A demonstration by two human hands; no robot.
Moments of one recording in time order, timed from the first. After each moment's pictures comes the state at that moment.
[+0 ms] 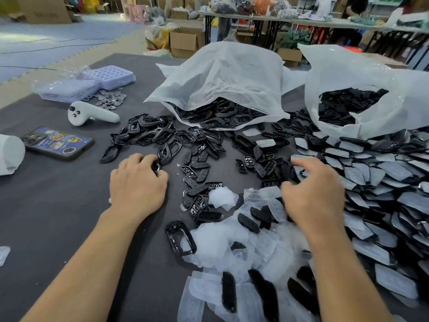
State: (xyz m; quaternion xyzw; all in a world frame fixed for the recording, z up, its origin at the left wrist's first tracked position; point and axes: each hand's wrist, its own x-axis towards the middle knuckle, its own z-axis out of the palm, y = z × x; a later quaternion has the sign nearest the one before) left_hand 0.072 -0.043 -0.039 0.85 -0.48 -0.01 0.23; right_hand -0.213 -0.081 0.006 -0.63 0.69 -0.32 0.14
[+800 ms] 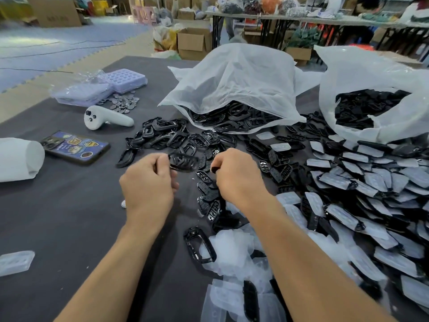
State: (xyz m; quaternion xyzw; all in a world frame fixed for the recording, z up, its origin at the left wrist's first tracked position) left_hand 0.065 -0.032 -0.025 0.74 -0.36 -0.07 0.56; right_hand -0.081 -0.111 0.002 -0.80 0.54 -0.17 0.19
